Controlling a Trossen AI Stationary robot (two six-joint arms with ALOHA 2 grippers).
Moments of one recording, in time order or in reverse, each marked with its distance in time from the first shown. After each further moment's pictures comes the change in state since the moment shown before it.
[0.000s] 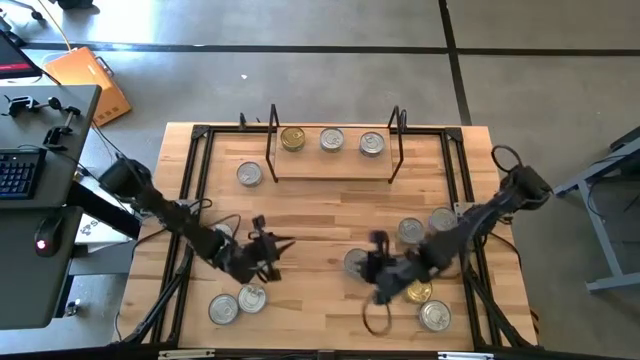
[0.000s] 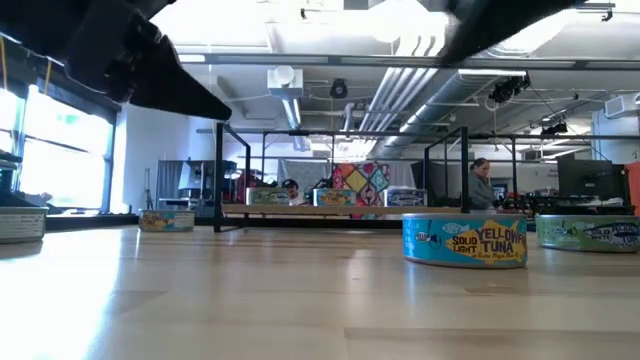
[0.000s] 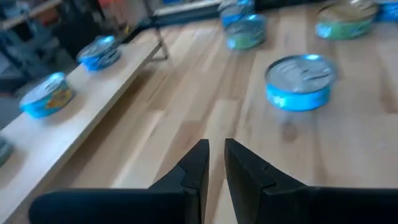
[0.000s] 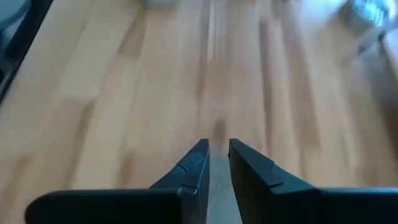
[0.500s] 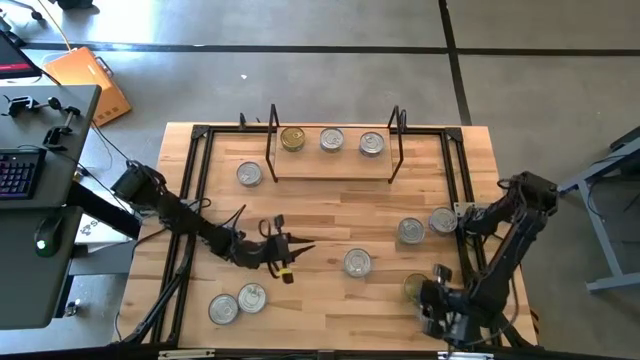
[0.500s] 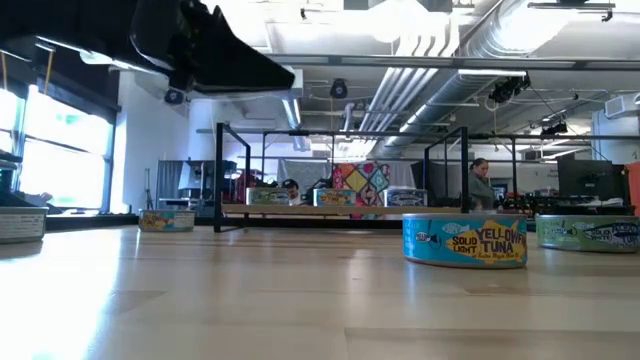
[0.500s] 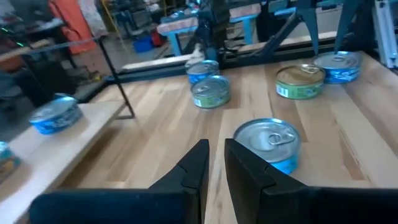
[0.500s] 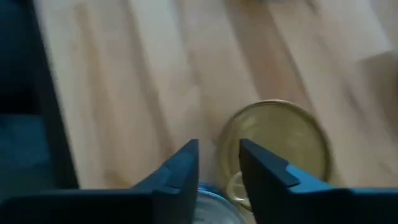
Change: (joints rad) left arm 0.109 0.137 0.000 0.504 0.219 0.288; right arm 0.494 0.000 -0.106 -0.324 -0.019 1.066
